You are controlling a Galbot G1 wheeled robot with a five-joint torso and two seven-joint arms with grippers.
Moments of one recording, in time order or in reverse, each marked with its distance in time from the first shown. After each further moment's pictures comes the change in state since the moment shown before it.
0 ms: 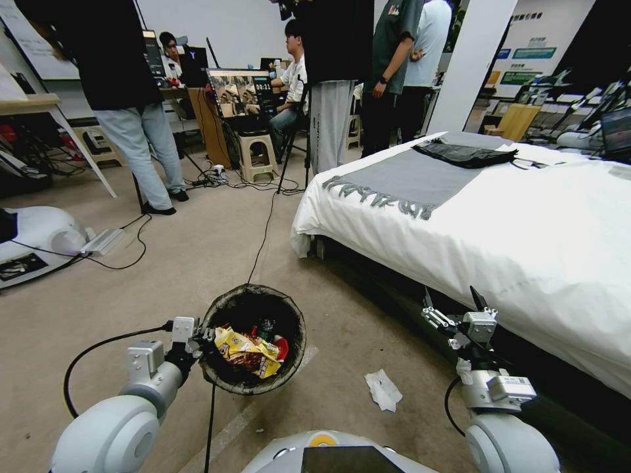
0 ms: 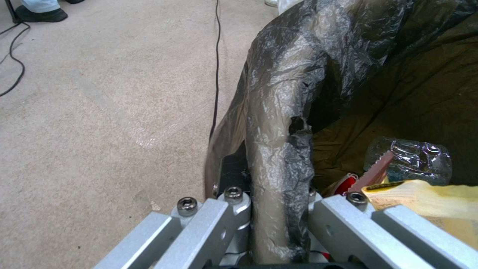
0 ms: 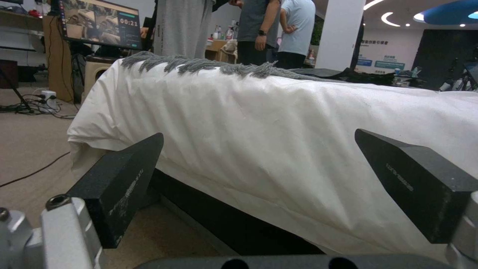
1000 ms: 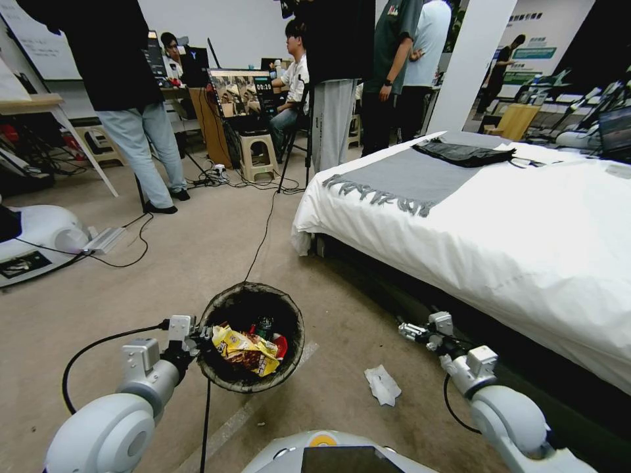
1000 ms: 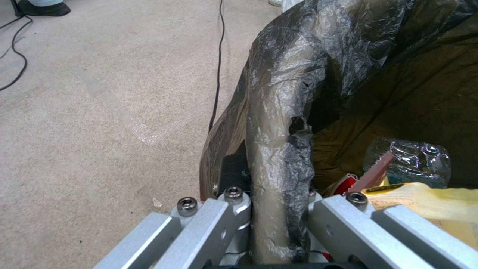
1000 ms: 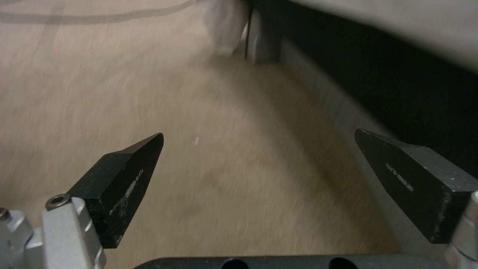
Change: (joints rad) left arm 0.003 0.033 -0.027 0.000 -0.080 0.000 -0.044; right arm 0.133 -0.423 -0.080 -0.401 0.311 -0.164 -0.367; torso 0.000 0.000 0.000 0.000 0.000
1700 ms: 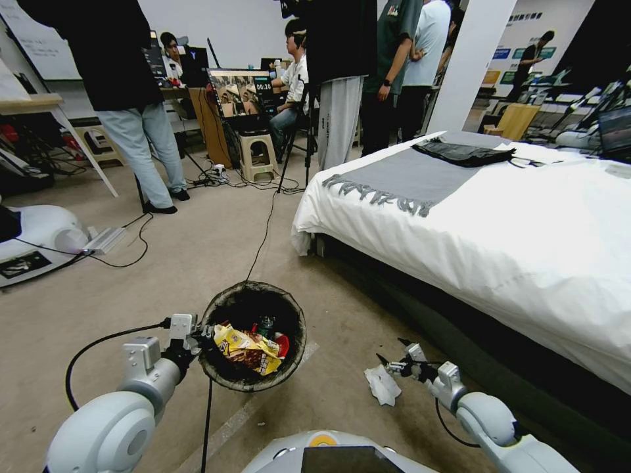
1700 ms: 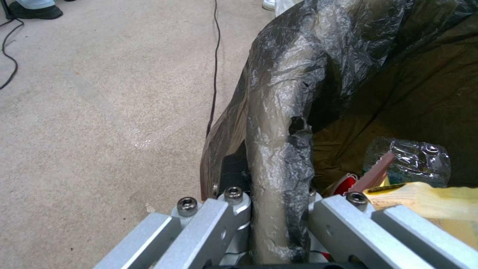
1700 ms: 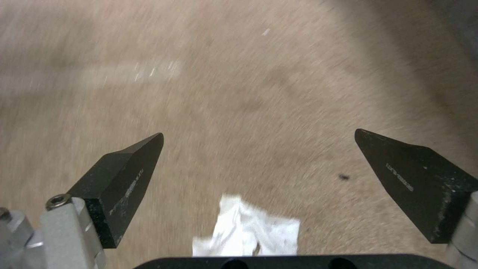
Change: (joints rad) left arm -0.014 0.012 0.006 0.000 -0.022 0.000 -0.003; right arm 0.164 -0.053 -0.234 -0.276 -0.095 0.034 -0.181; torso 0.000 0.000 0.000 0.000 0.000
